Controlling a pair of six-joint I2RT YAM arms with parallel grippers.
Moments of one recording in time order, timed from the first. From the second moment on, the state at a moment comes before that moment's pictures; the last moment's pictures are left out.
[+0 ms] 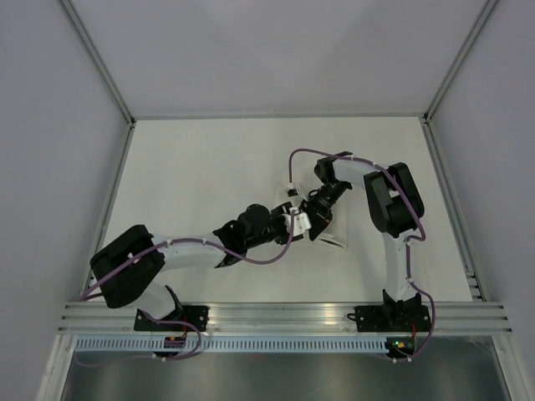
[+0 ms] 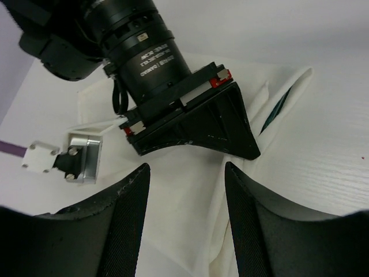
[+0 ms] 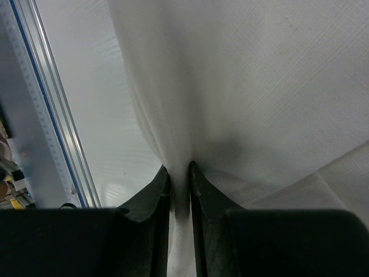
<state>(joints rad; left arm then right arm) -0.97 1.50 0.64 0.59 0.08 0.46 0.37 2.17 1.48 -1.16 -0.76 -0.88</state>
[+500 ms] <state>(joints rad) -0.98 1.70 0.73 0.45 0.17 0.53 0.36 2.21 1.50 -1.21 -0.77 -0.88</state>
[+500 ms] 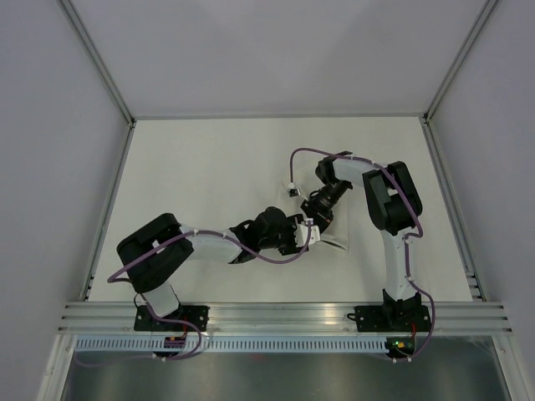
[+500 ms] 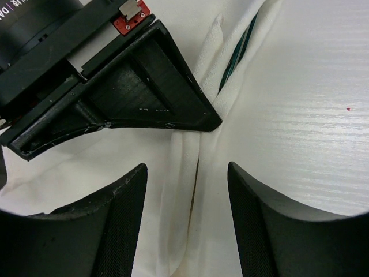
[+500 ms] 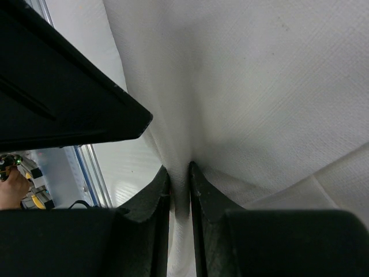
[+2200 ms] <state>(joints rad) -1.00 1.88 1.01 0.13 0.24 0.54 0.34 2.18 1.48 -1.22 -0.75 -0.85</state>
